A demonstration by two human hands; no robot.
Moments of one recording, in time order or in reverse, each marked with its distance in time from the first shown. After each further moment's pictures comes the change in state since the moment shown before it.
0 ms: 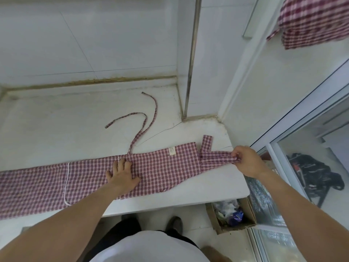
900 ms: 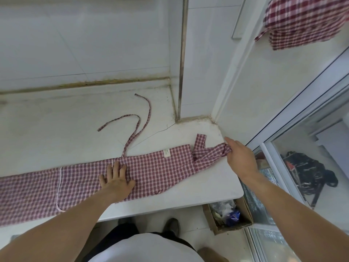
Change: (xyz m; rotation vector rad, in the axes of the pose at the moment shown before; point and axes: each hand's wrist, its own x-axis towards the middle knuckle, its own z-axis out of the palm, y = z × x) left_hand 0.000 0.008 0.012 0.097 -0.075 -0.018; right_hand -0.001 -0.009 0.011 -0.202 0.354 -0.081
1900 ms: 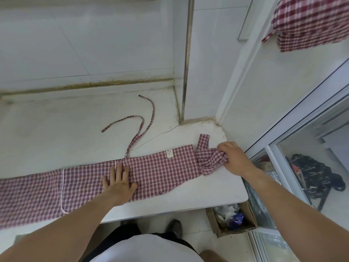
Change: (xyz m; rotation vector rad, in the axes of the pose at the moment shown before) left_hand -0.006 -0.003 -0.002 0.028 -0.070 0.021; right_hand 0.027 0.010 0.021 0.083 -0.328 -0.183
